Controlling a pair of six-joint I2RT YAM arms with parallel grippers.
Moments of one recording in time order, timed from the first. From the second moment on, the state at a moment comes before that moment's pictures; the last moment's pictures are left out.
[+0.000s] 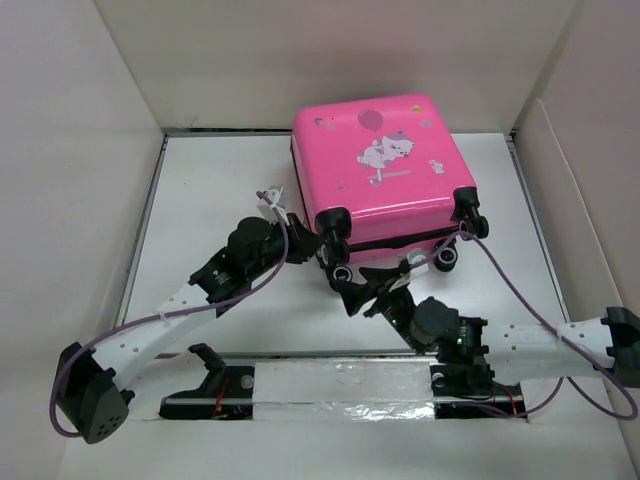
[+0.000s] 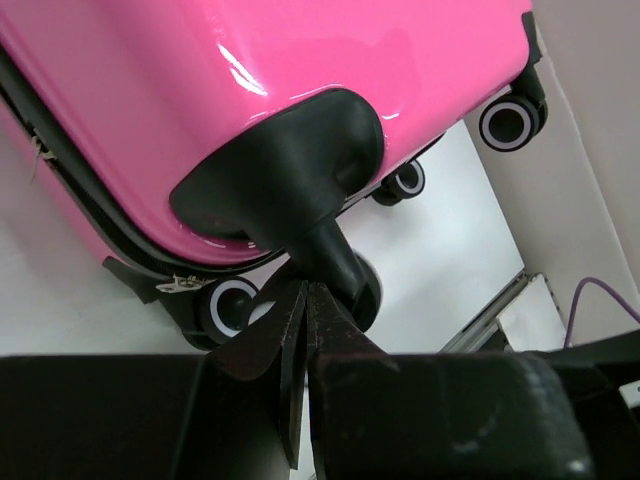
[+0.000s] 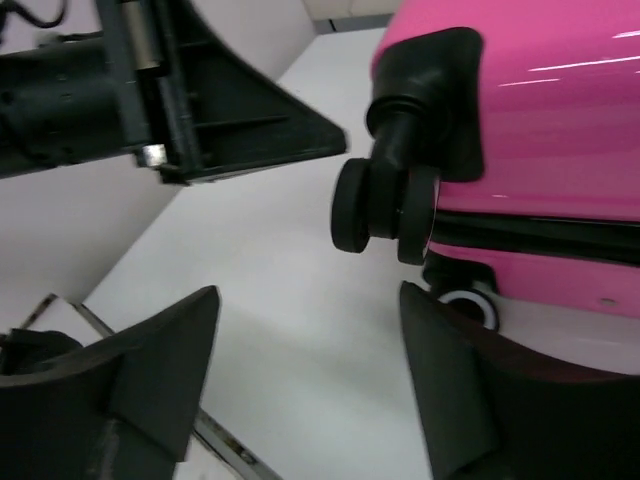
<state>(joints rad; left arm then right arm) -0.73 1.02 0.74 -0.02 0.03 -0.67 1.42 0.94 0.48 0.53 0.81 0.39</state>
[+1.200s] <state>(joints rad) -0.76 1.16 0.58 0.25 0.15 -0.72 0.85 1.16 0.52 0.54 0.01 0.41</state>
